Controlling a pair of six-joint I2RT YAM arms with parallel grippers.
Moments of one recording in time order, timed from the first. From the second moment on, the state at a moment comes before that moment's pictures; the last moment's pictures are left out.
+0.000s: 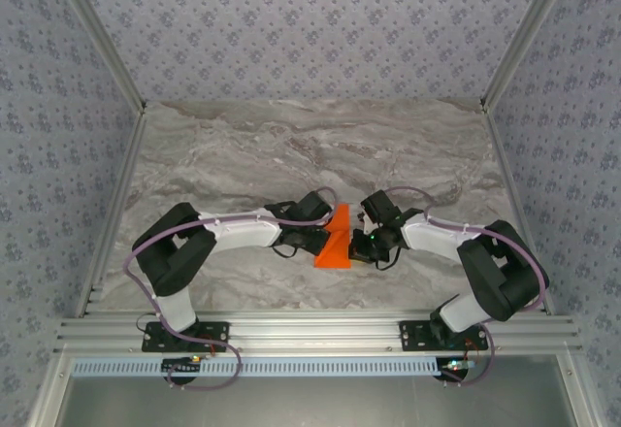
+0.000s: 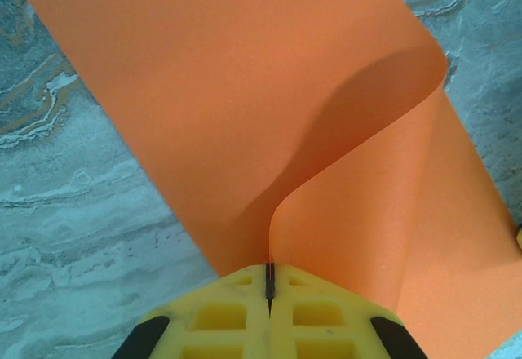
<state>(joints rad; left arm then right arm) -0.94 1.78 1.01 -0.32 0.01 -0.38 0.57 1.50 0.65 -0.40 -0.41 0.69</state>
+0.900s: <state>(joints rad) -0.94 1.79 1.01 -0.32 0.01 -0.38 0.57 1.49 0.65 -0.39 -0.42 0.69</state>
